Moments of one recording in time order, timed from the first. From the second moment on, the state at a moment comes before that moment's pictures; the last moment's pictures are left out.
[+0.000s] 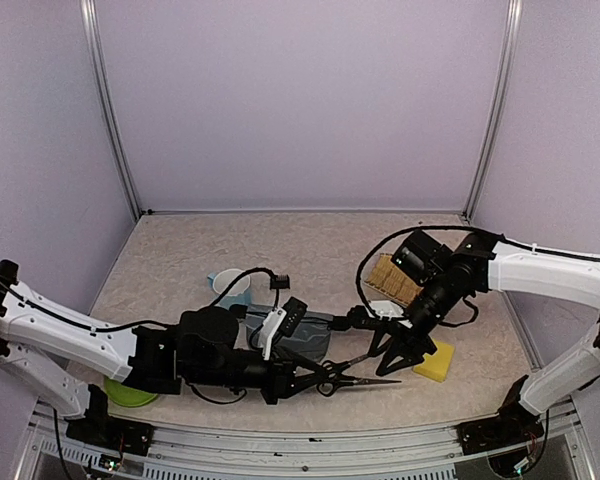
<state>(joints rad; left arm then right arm) -1.35 1.44 0.68 0.45 0.09 -0.67 0.81 1.40 1.03 -0.89 -0.63 -0.71</state>
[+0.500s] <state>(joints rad) -1.34 1.30 0.66 0.26 -0.04 -0.53 0.81 1.43 1.09 -0.96 -0.78 -0.73</state>
